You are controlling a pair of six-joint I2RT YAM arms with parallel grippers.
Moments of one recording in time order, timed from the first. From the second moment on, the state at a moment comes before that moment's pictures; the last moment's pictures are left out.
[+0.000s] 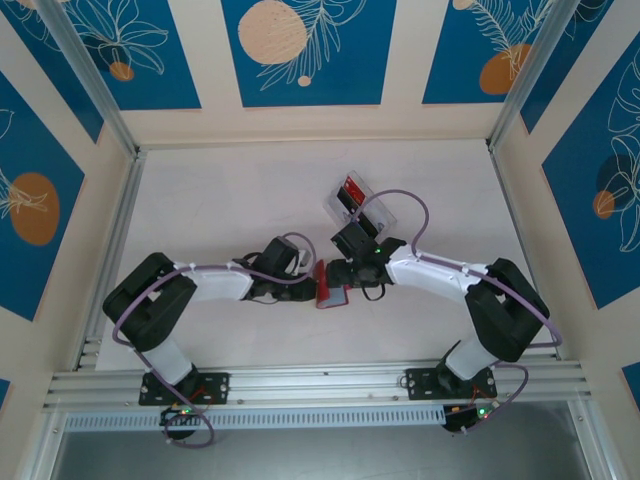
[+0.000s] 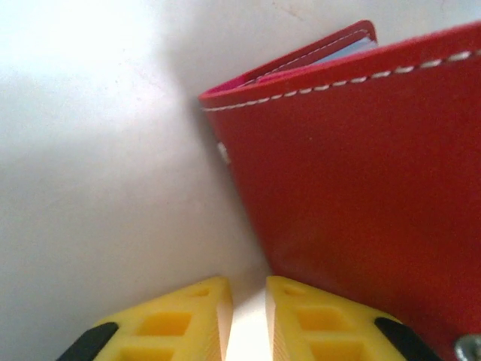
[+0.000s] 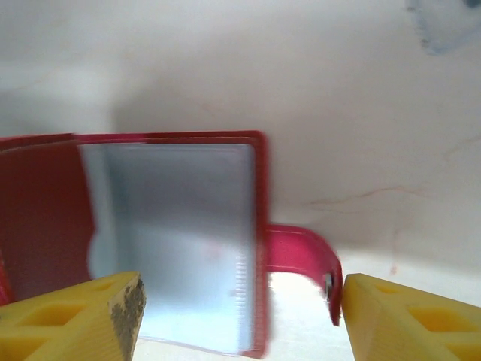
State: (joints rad) left arm -0.74 1.67 0.75 -0.05 0.35 -0.65; right arm 0.77 1.53 0.92 -0.54 0.00 0.65
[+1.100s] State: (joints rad) left arm -0.70 1.50 0.78 -0.27 0.19 -0.67; right arm 0.86 1.78 1.02 -0.41 -0.12 0.63
